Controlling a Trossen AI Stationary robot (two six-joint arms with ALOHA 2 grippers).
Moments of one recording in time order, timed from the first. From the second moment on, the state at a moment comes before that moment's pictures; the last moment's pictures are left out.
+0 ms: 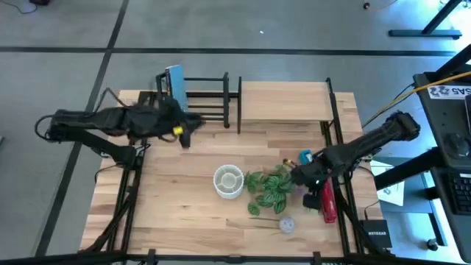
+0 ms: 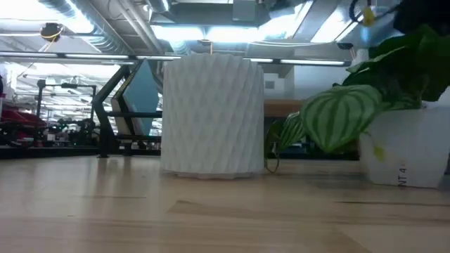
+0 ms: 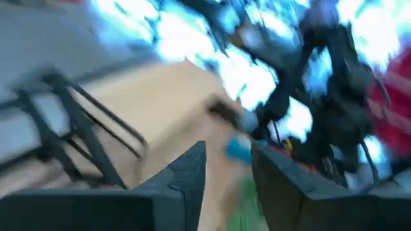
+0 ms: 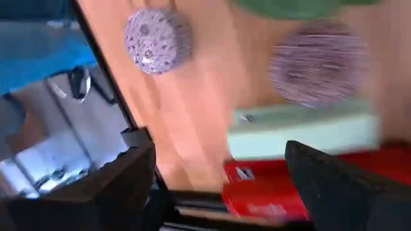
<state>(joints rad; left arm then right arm) -0.11 1.06 1.35 -0.52 -0.63 -0.55 0.38 1.18 0.95 -1.10 -0.41 0.80</state>
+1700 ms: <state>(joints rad) 0.50 1.38 1.26 -1.23 -0.43 -1.05 -0.09 1.15 1.52 -1.04 0.14 -0.11</state>
